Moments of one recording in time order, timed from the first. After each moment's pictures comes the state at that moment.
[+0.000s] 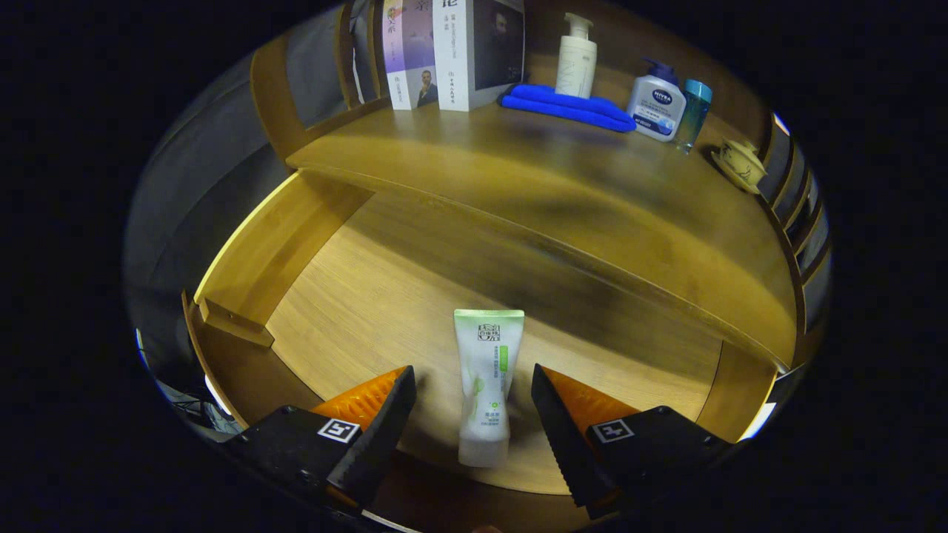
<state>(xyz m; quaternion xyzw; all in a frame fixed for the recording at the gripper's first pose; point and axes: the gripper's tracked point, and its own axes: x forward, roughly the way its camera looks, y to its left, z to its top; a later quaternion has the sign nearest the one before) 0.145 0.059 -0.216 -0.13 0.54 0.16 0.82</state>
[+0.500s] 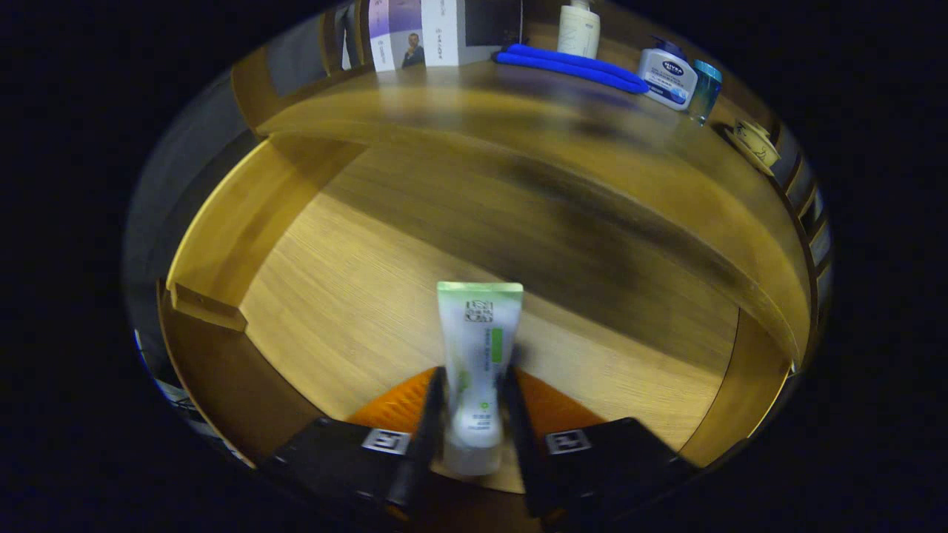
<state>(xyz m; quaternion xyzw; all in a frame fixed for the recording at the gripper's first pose) 0.138 0.046 -0.243 -0.14 0.58 0.14 0.79</state>
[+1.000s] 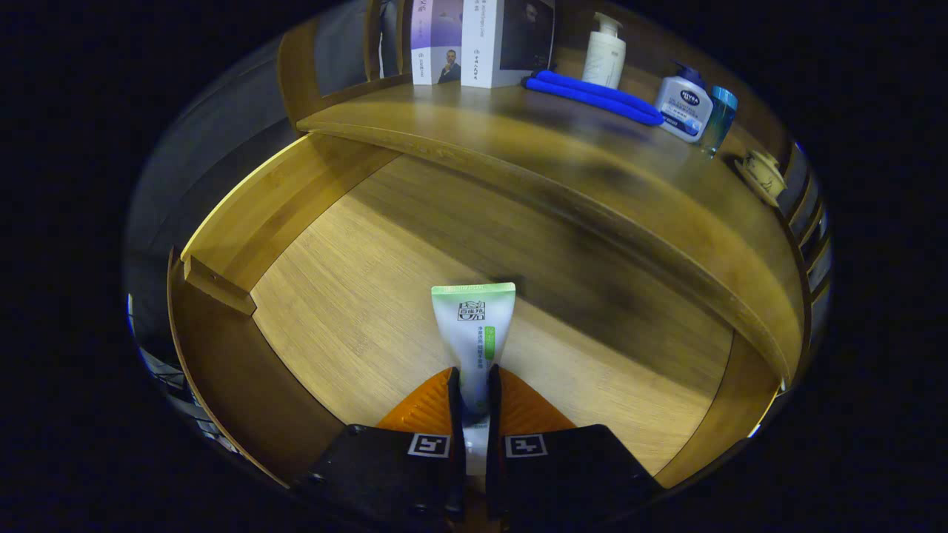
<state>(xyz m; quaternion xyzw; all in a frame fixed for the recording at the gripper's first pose) 0.140 0.050 -0.232 -0.18 0.52 0.19 0.81</state>
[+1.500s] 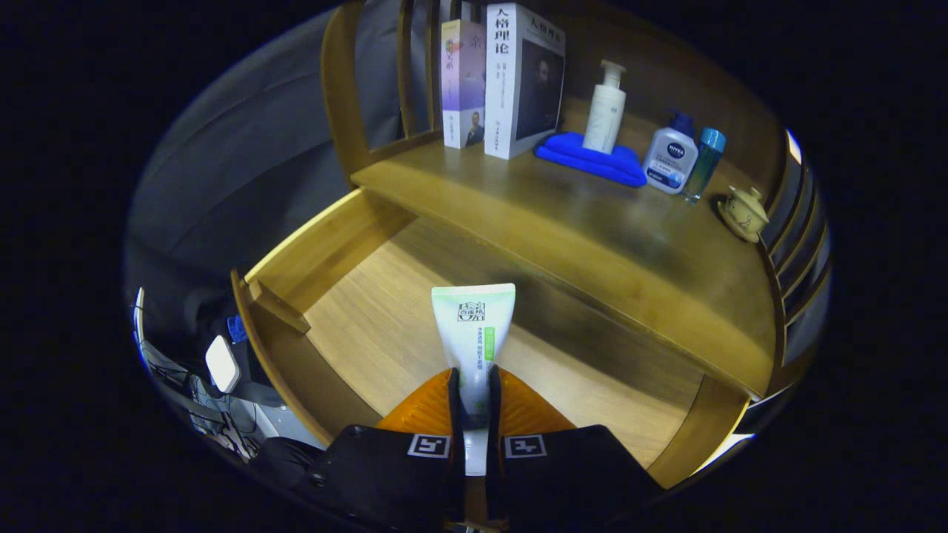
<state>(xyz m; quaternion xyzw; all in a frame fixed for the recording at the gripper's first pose) 0.132 0.068 -0.158 -0.16 0.46 0.23 0.84</state>
